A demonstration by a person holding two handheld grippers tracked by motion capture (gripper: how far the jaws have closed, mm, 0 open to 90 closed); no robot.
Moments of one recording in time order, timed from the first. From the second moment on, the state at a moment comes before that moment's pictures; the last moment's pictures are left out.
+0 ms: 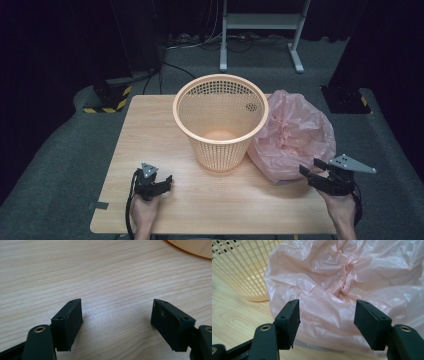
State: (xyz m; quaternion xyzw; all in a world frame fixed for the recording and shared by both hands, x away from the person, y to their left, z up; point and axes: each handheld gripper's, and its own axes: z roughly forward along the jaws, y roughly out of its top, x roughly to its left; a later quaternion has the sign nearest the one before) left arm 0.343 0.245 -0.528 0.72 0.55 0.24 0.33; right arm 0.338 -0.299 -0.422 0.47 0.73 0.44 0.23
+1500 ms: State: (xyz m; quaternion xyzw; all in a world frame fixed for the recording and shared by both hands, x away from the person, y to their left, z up) left arm 0.342 0.245 -0.528 0.73 0.55 0.24 0.33; right arm 0.423 -0.275 -0.400 0.48 0.76 0.38 0.23
